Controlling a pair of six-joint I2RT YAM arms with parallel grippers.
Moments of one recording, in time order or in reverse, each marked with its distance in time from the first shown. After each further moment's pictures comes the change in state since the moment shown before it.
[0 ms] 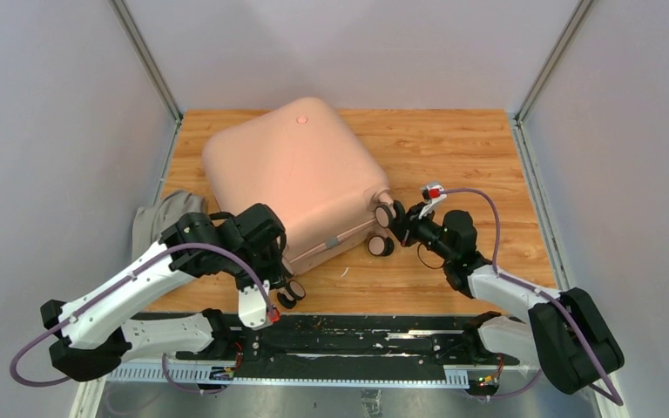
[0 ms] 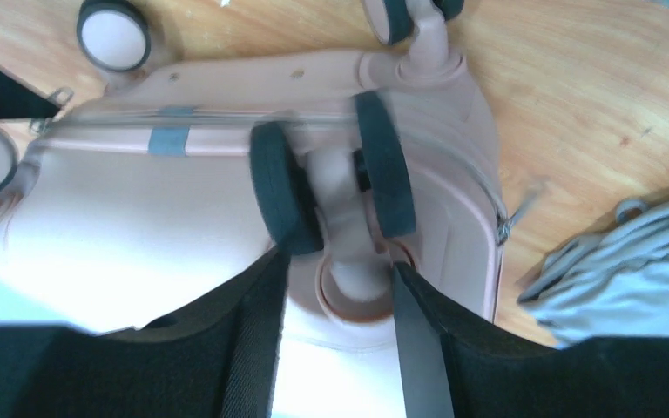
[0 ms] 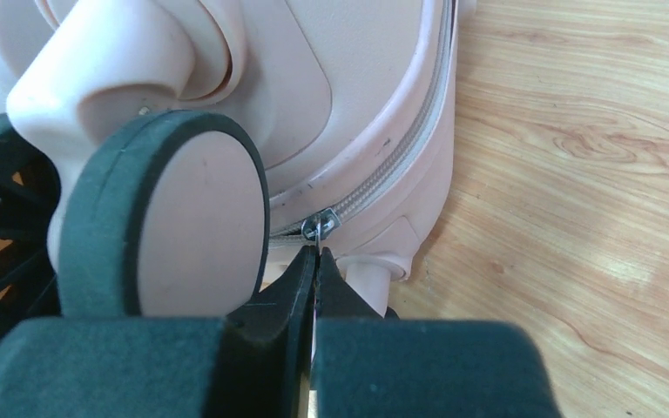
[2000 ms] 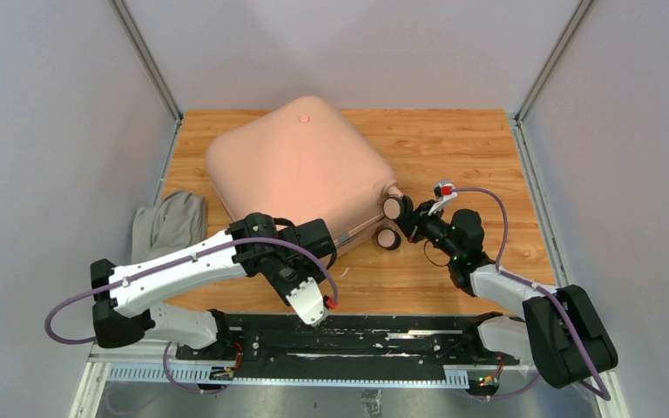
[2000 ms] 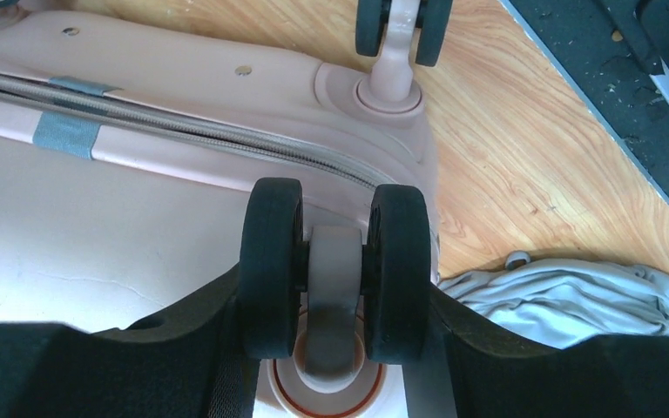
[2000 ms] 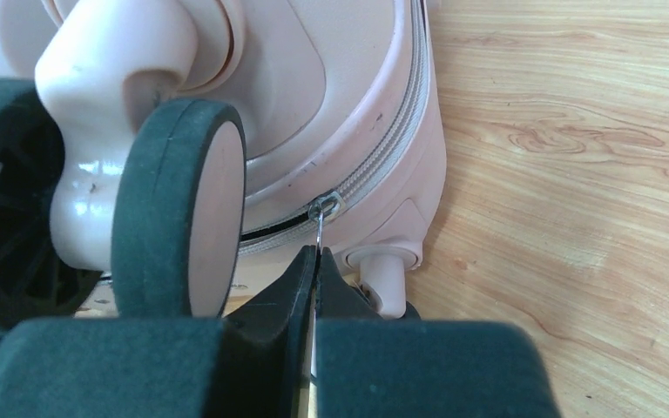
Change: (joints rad) left arm -0.195 0.227 0.016 0.105 -0.145 -0.582; right arm -0.095 0.037 -0.023 0.076 -0.056 0.057
